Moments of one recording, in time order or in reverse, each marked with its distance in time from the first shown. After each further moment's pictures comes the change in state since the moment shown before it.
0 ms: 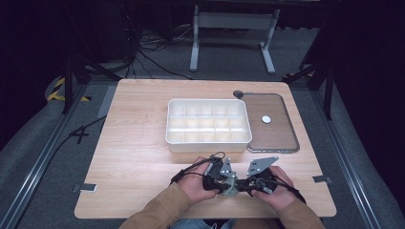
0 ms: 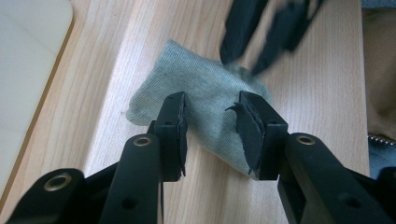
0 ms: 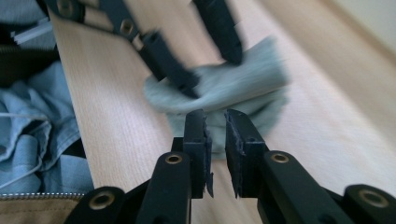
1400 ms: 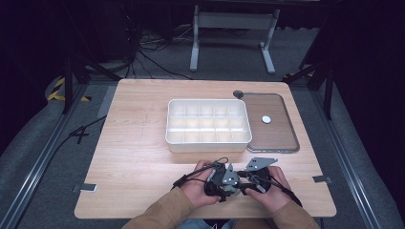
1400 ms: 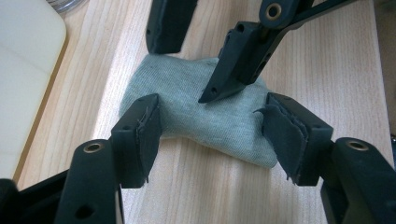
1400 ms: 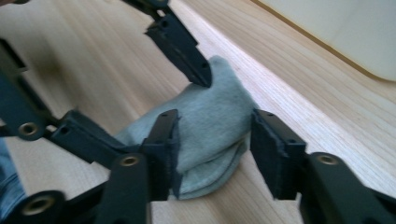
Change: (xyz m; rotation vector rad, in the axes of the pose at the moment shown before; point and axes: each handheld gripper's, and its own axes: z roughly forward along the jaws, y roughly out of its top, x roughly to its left) left arm -0.012 -0.003 0.013 -0.029 0.060 0.083; right arm 0.004 0.000 0.019 -0.042 -0.166 0.147
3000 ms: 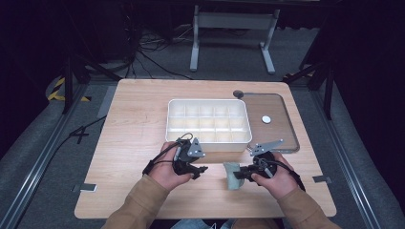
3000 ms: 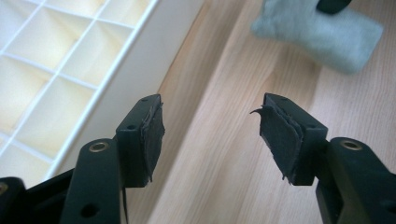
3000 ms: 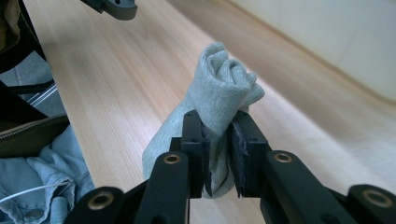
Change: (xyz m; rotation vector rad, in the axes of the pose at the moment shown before) left arm 0.053 -0.041 -0.087 -0.025 0.137 -0.231; right arm -0.027 0.032 -0.024 0.025 0.192 0.071
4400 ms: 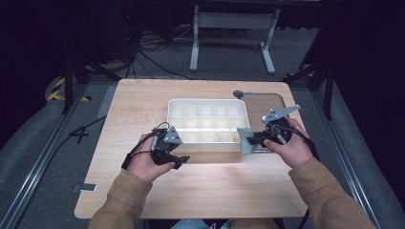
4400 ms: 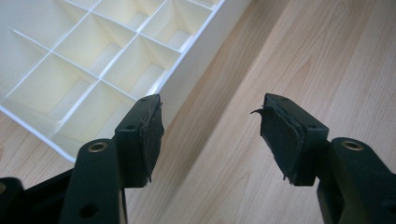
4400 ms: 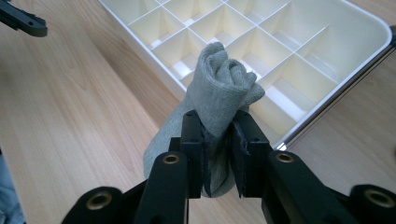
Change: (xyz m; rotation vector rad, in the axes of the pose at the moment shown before) left arm 0.031 -0.021 -0.042 0.006 0.040 -0.142; right arm -0.039 0.067 -0.057 -0.035 -0.184 -0.116
